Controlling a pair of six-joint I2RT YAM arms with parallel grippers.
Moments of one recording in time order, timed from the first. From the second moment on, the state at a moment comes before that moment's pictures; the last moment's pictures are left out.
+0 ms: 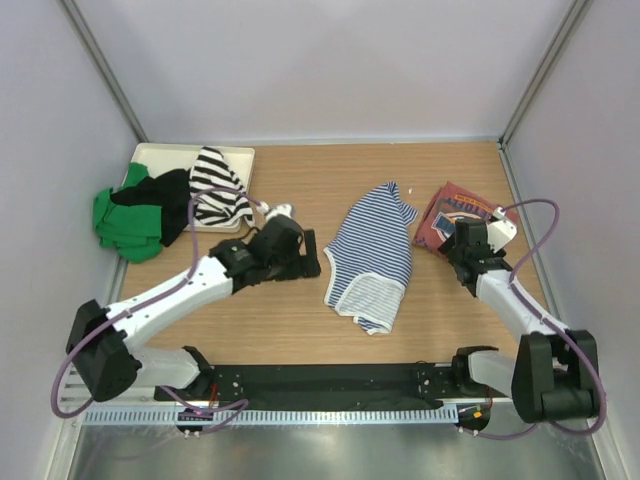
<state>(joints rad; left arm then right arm) -0.79 1.26 1.05 -0.61 -0.19 -0.78 0.06 1.18 0.57 -0.22 0.44 0.73</state>
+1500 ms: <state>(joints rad) -0.33 1.10 0.53 -0.21 0.16 -0.78 1.00 1.73 1.02 -0.39 0.18 0.61</state>
